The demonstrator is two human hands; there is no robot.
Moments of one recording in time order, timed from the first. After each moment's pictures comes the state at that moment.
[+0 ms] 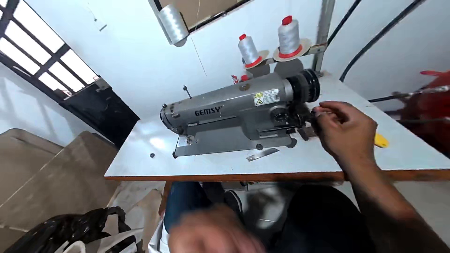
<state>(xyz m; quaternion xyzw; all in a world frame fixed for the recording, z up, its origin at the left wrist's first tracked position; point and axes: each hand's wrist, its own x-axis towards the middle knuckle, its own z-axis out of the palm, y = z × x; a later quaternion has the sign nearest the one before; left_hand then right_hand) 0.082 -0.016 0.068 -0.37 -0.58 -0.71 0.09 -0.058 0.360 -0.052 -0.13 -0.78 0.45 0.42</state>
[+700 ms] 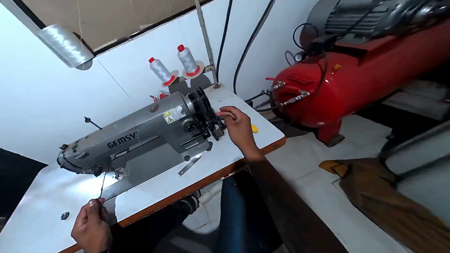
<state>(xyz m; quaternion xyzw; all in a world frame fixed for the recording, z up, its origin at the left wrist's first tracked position) -0.158 -0.125 -0.088 -0.12 -0.74 -0.60 0.27 -0.066 0.382 -0.067 -0.16 -0.73 0.52 0.42</state>
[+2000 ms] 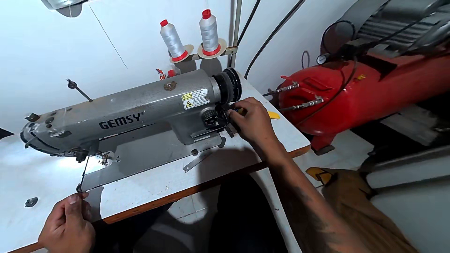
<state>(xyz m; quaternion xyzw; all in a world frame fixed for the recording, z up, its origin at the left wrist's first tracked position) -0.156 -0.134 -0.096 -0.16 -0.75 -0.58 0.29 -0.079 0.374 -0.046 -0.18 -0.89 0.29 0.31</state>
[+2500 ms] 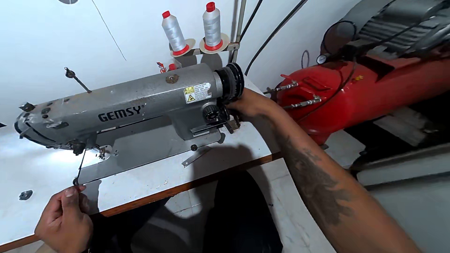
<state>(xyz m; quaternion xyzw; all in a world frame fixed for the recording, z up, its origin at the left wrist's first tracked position) -0.155 -0.130 -0.093 -0.17 -0.75 -0.57 0.29 -0.127 0.417 -0.002 -0.12 -0.92 0.37 0.01</state>
